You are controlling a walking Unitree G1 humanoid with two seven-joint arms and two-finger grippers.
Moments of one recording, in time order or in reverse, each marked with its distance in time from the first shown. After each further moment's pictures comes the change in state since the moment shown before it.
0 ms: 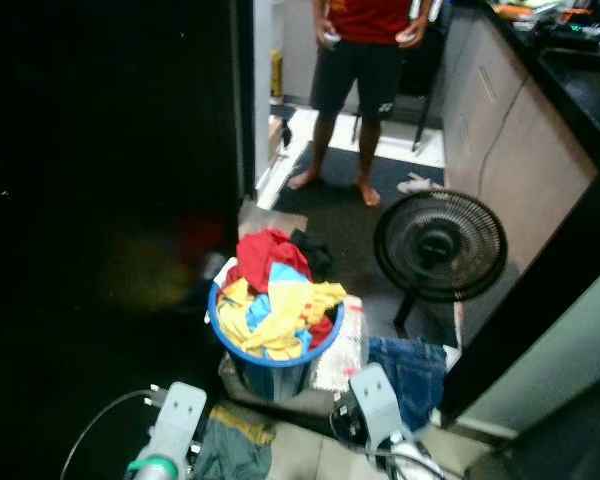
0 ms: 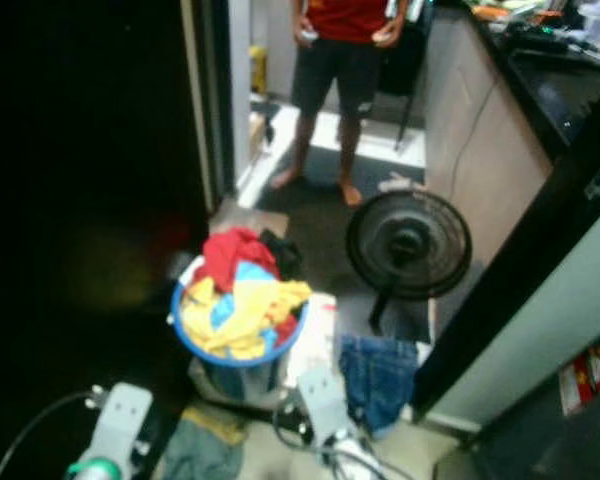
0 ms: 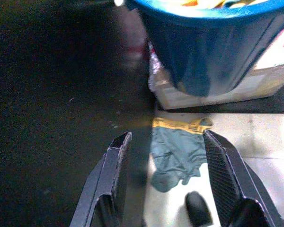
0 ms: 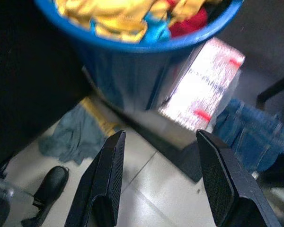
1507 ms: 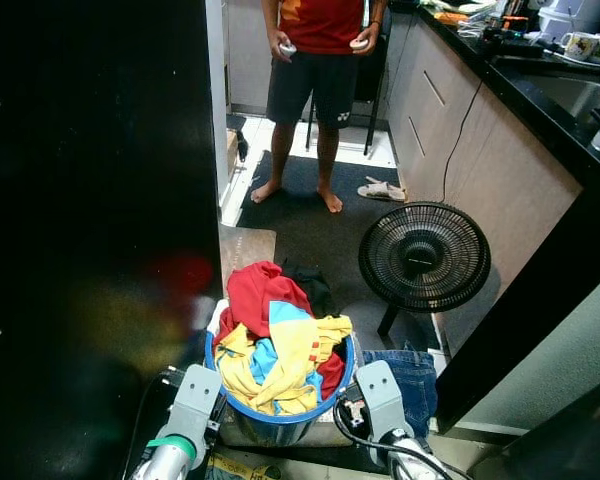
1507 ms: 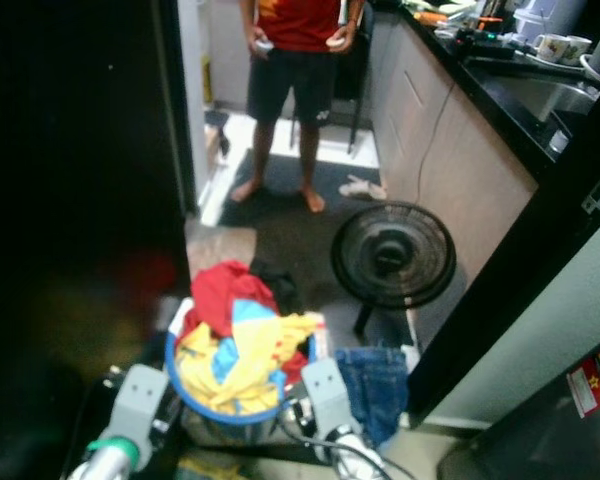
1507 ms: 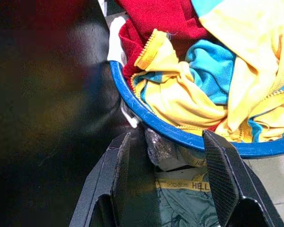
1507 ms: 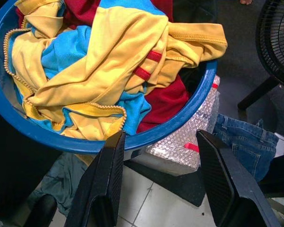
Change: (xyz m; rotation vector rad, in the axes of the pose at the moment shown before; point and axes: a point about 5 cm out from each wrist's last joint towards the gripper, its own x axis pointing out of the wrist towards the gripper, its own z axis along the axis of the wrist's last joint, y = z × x) left arm 0.007 -0.008 0.026 -0.006 -0.094 -0.043; right arm 0.004 -0.005 0.011 0.039 -0.047 -0.009
